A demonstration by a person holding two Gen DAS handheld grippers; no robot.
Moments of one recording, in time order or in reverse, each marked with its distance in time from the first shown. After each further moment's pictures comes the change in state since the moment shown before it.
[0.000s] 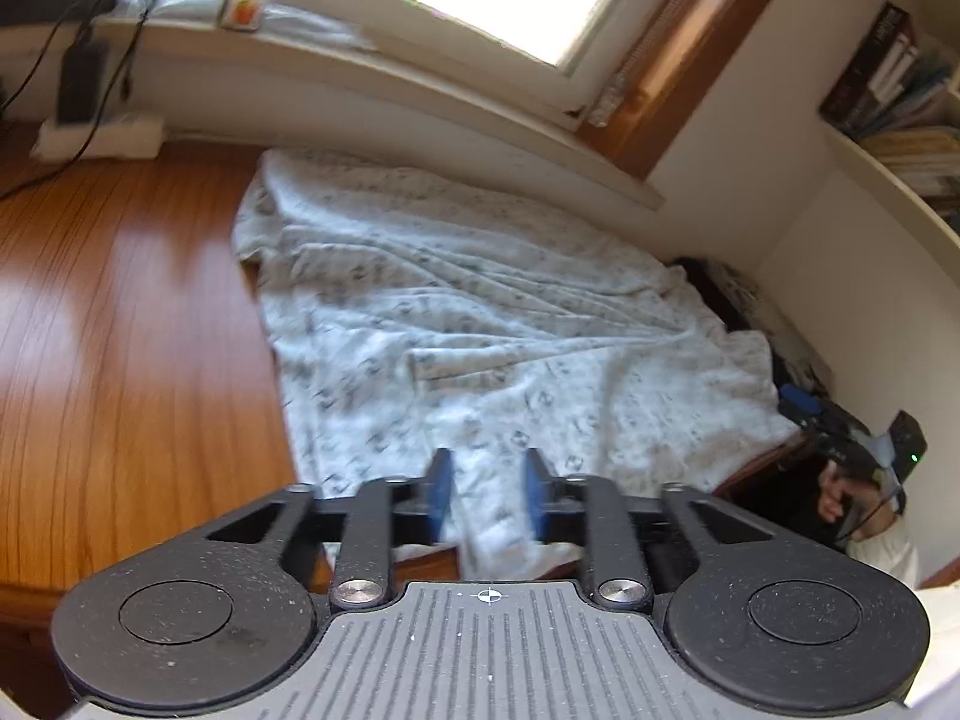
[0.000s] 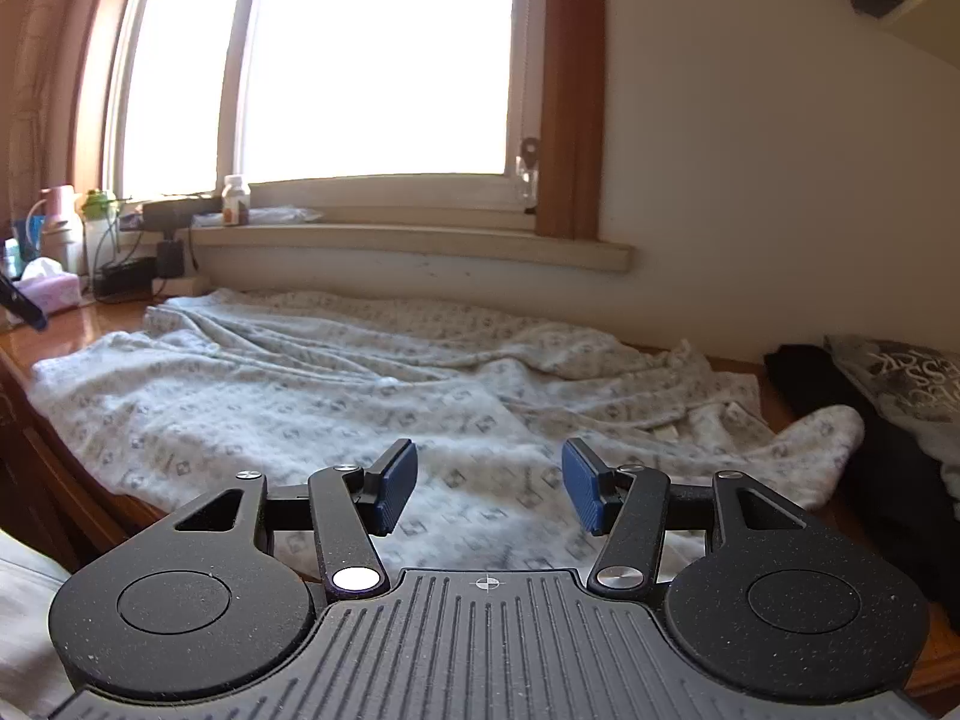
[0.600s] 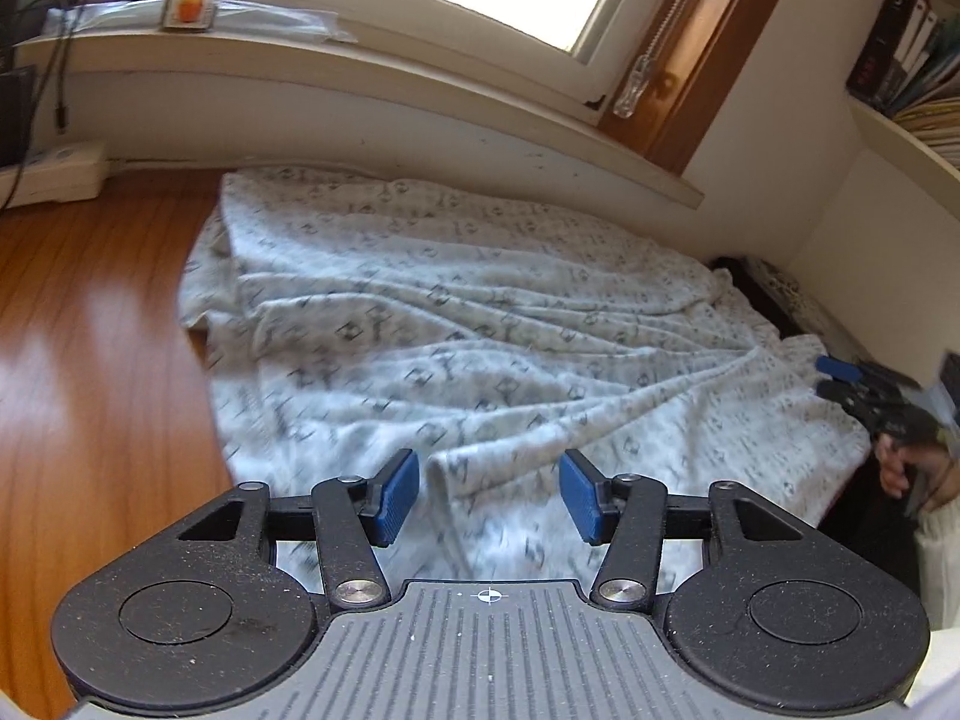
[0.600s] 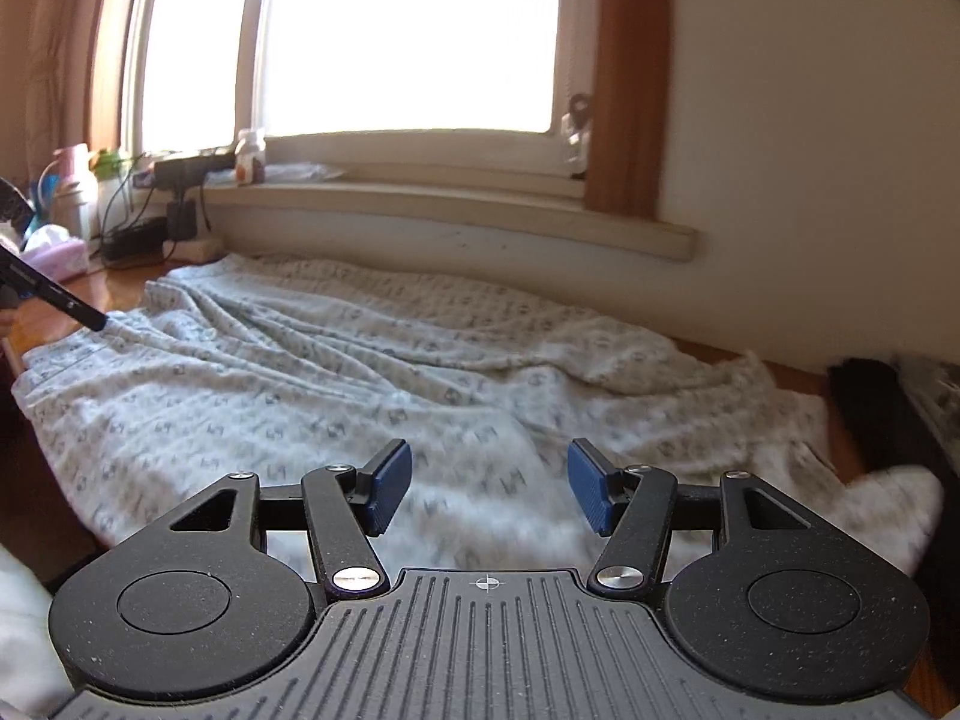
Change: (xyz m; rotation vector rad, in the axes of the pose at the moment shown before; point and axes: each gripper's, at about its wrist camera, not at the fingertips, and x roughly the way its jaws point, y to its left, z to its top) left arm 0.088 0.010 0.036 0.099 -0.019 0.031; right arm 0.082 -0.002 0.046 -0.057 0.152 0.096
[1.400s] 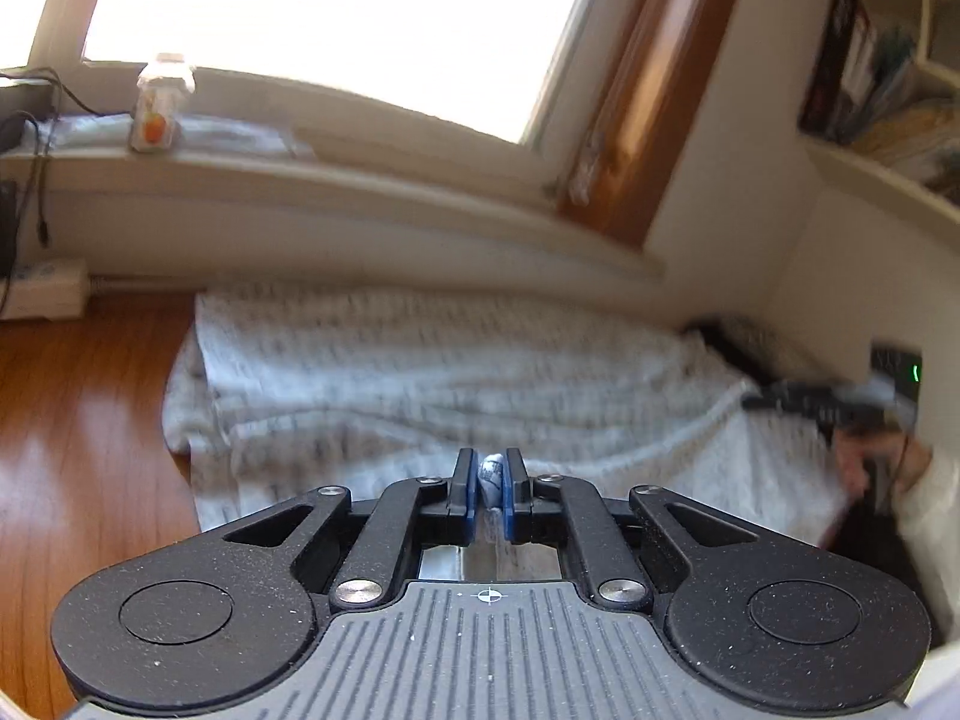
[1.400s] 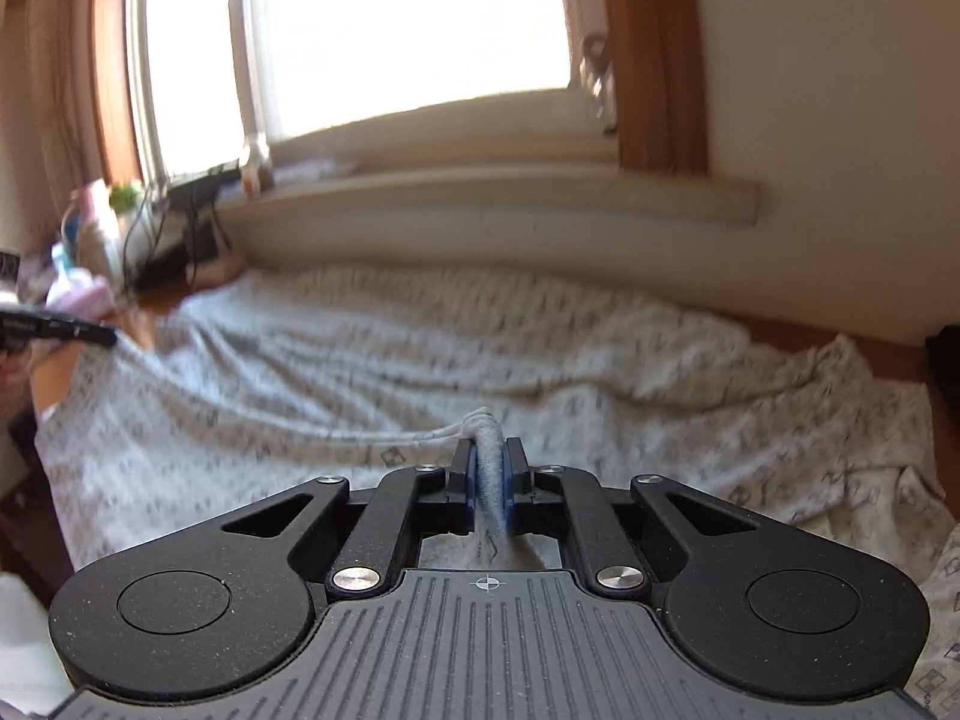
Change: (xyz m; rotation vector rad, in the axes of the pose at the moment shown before) left arm -0.020 -0.017 0.014 0.064 -0.210 -0.006; right arm 0.047 -0.033 0.021 0.132 0.005 0.136
